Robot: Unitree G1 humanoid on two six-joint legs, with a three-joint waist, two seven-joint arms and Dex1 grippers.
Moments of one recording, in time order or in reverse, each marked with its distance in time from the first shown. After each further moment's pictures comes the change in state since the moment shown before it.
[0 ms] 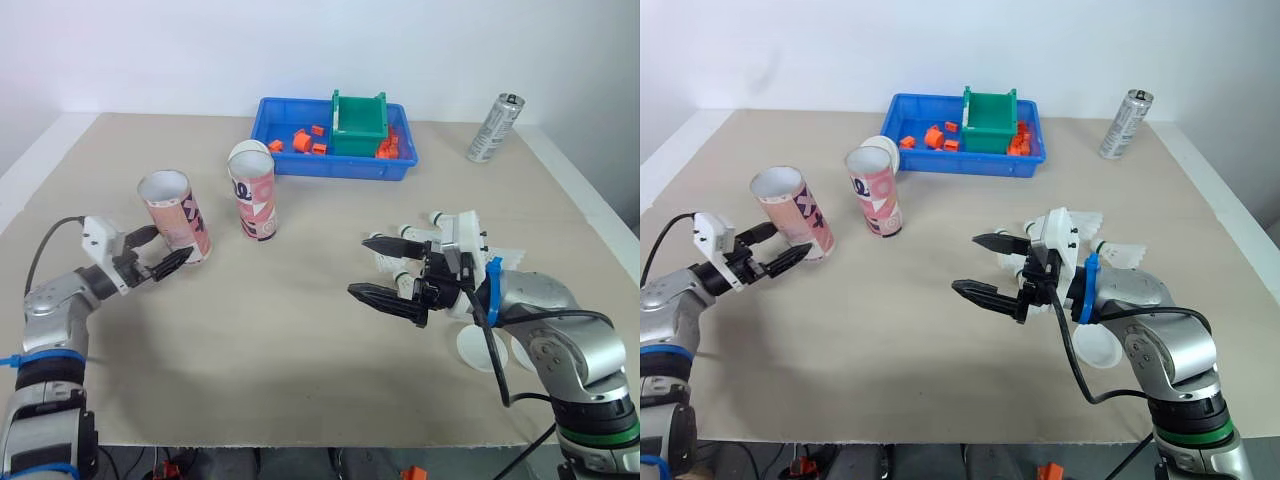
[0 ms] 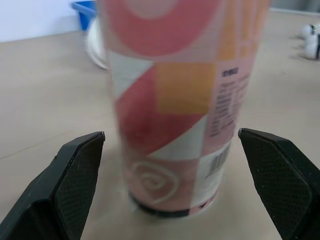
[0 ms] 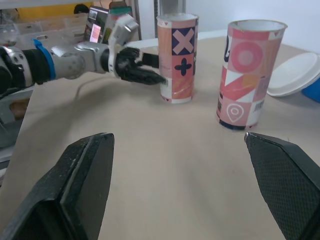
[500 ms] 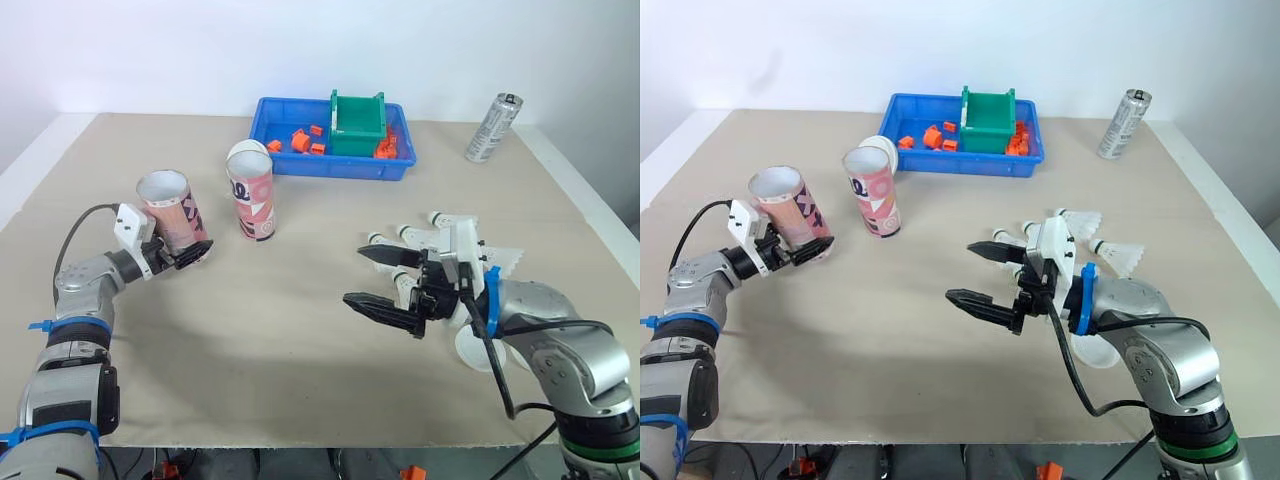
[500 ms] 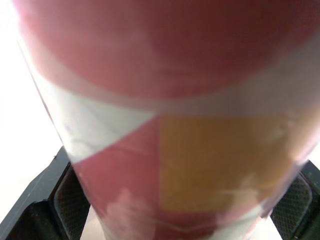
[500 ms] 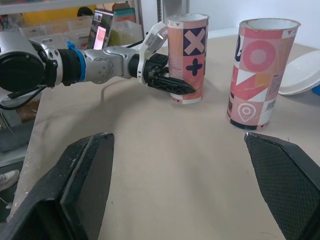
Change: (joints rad) left arm -0.184 -0.037 -0.049 0.281 0.093 -0.117 0.004; right arm 0.047 -0.005 -0.002 -0.075 0.033 0.024 -0.044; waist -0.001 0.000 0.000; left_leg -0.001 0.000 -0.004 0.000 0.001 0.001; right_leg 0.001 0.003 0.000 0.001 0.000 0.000
